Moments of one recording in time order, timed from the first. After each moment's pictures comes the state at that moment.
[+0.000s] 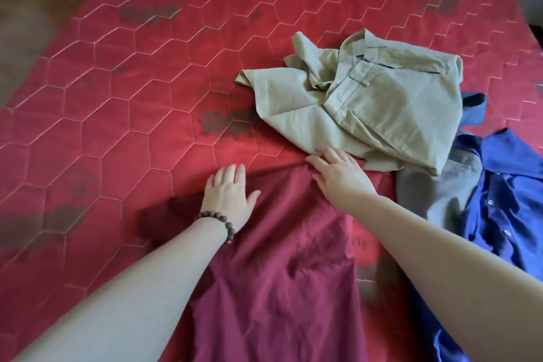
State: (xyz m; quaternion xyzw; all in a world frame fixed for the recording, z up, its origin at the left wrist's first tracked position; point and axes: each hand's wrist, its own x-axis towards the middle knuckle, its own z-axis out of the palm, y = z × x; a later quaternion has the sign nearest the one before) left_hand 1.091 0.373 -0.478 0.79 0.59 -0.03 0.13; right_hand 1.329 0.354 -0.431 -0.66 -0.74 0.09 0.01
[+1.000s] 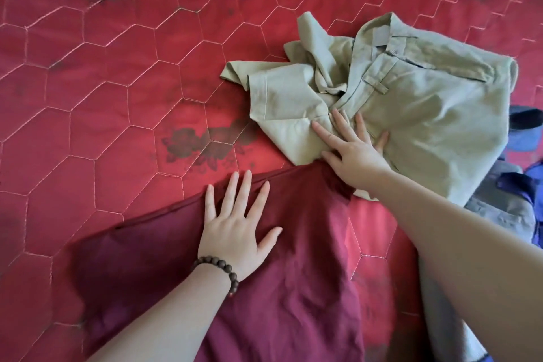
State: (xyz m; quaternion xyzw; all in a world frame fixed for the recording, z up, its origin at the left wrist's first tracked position) left_hand 1.140 0.406 -0.528 0.85 0.53 -0.01 0.08; right_hand 1.410 0.484 -0.493 -0.72 -0.66 0.21 -0.05
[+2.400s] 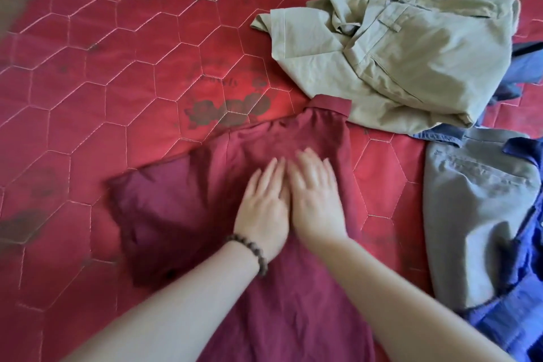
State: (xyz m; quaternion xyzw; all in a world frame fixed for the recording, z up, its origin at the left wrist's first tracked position) left_hand 1.159 0.363 -0.498 0.86 0.50 0.04 0.09; right_hand 1.275 0.351 -0.490 -0.70 -0.70 0.05 0.14
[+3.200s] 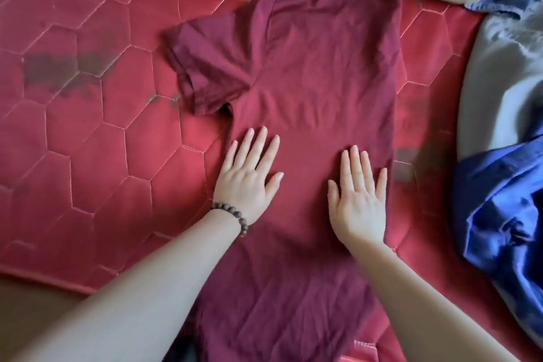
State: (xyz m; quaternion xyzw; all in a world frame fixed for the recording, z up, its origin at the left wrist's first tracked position) left_hand 1.038 0.168 -0.514 0.82 0.55 -0.05 0.12; right_hand 1.245 0.106 -0.517 -0.77 -0.63 0.11 0.01
